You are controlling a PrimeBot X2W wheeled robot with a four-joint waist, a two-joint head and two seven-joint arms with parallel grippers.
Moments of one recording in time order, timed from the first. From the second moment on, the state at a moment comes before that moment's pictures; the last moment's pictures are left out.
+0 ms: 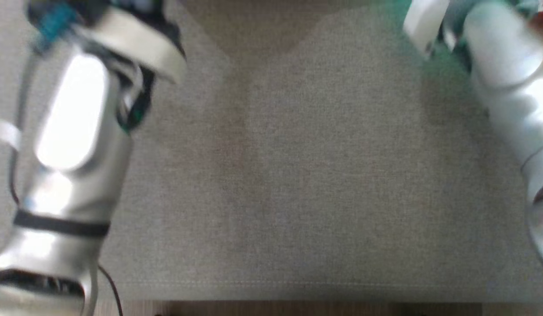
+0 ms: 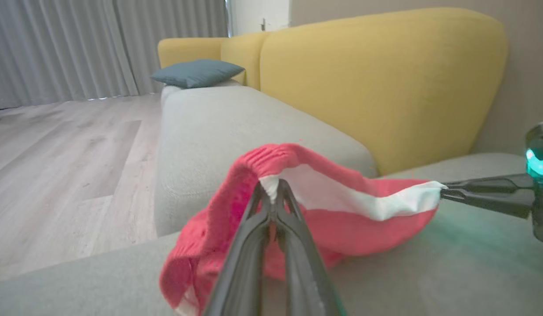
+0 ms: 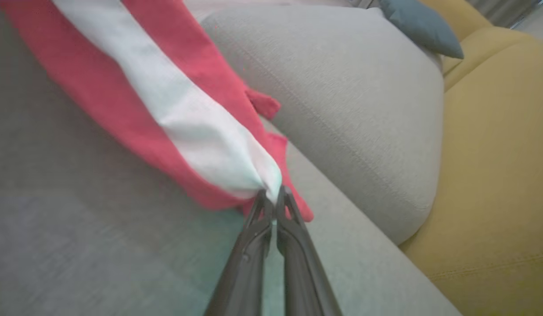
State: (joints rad) left arm -0.94 0.16 -0.37 0.52 -0.28 -0.12 -0.26; right arm -1.35 -0.19 0.77 1.24 0.06 0.13 -0.20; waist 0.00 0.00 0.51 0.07
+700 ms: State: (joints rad) left arm -0.55 0.34 -0.69 0.42 -0.36 -0.13 -0.26; right arm -1.06 -0.54 1.28 0.76 0.56 0.13 0.10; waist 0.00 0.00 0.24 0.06
